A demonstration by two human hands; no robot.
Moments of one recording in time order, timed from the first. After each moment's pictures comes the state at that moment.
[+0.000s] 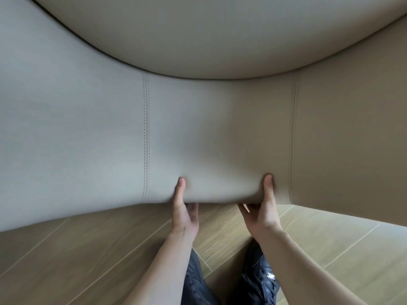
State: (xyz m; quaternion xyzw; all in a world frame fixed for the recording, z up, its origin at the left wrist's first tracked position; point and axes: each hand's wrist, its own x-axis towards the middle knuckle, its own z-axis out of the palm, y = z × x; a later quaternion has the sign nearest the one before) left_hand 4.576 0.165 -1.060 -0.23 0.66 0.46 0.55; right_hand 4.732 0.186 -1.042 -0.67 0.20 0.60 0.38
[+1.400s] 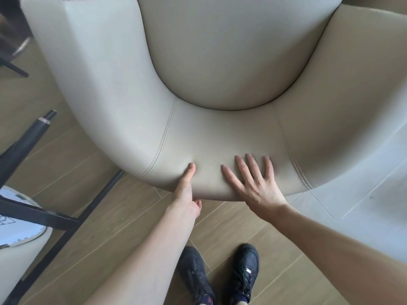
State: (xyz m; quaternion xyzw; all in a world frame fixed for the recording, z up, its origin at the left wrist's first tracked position) left_hand 4.544 0.310 -0.696 -0.25 0.67 0.37 0.60; right_hand 4.732 0.314 -0.726 0.42 0.89 0.07 0.19
